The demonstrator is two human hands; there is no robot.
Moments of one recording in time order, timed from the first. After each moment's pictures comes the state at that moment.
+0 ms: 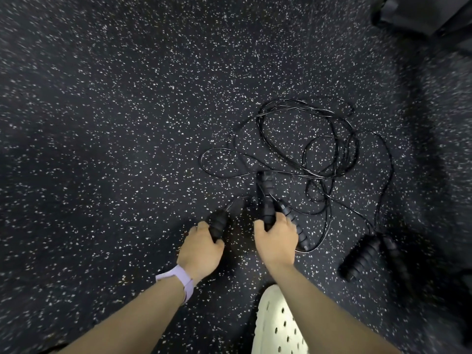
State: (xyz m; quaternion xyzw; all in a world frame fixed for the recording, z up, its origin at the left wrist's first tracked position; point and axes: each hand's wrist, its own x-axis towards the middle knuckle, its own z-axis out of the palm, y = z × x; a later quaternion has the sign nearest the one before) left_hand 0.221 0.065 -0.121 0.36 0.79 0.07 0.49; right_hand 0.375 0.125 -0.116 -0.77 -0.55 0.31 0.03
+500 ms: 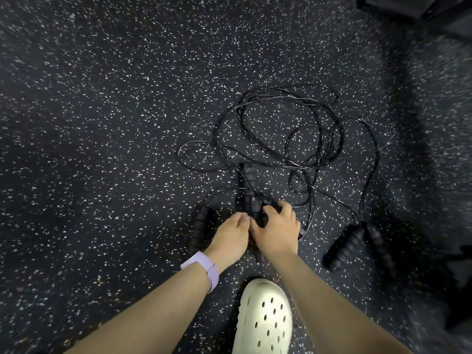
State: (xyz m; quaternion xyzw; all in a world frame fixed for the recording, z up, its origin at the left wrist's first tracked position) left_hand 0.311 0.108 -0.115 0.29 0.69 0.19 0.63; right_hand 0.433 0.141 -0.131 -0.71 -0.67 0.23 -0.07
